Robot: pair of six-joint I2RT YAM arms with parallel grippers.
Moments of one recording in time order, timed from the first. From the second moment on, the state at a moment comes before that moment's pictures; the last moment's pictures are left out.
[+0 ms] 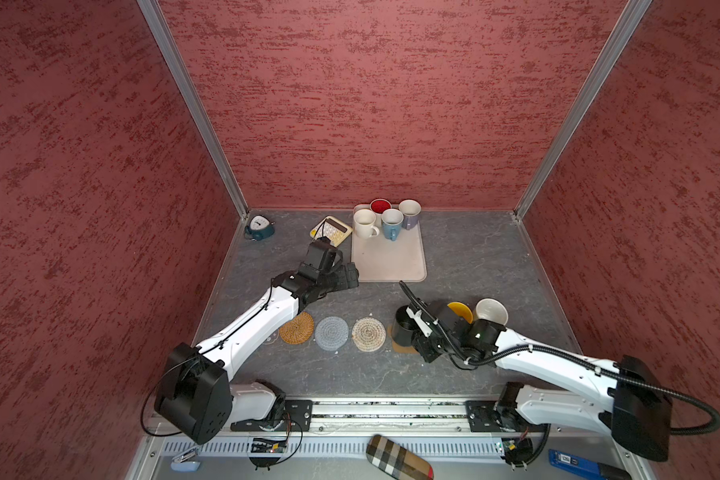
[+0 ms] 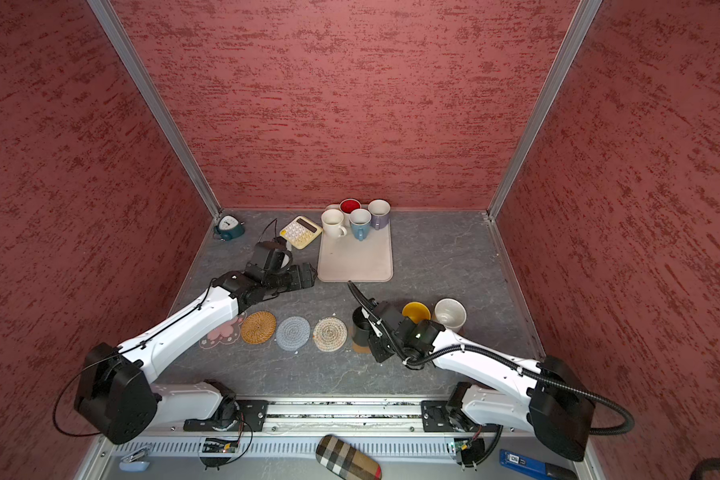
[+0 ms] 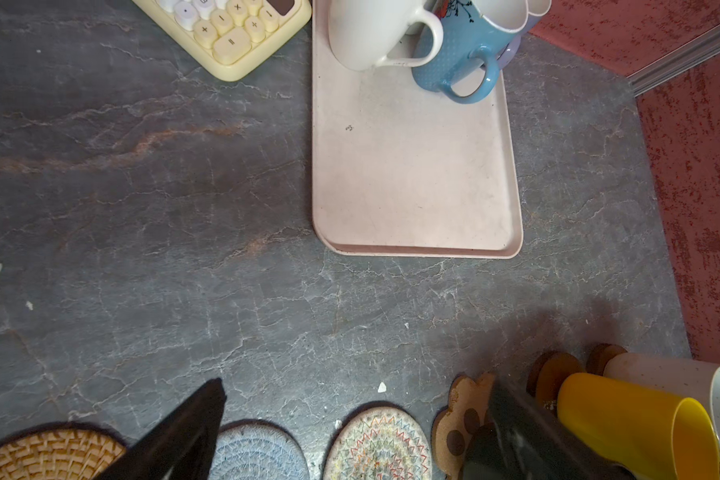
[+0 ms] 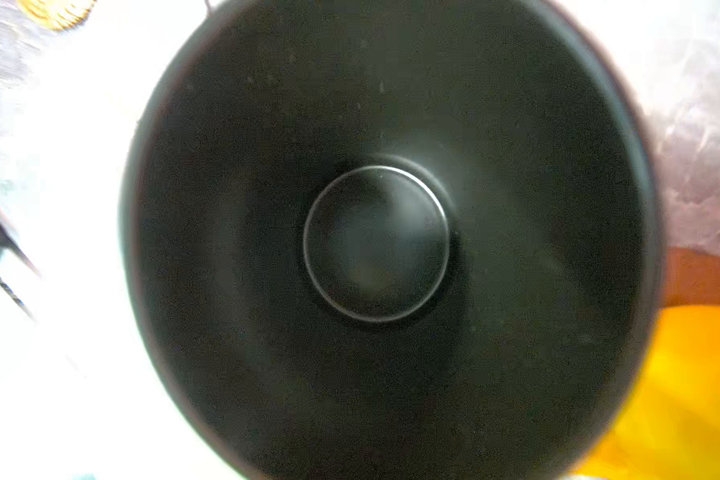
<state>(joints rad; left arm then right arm) -0.47 1.31 0.98 -0.48 0.00 -0.58 0.92 1.15 0.65 -0.53 -0.02 0.38</state>
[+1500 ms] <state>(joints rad) -0.46 1.31 0.98 -0.50 0.00 -0.56 0.92 1.10 0.61 -0.43 0.01 0.42</state>
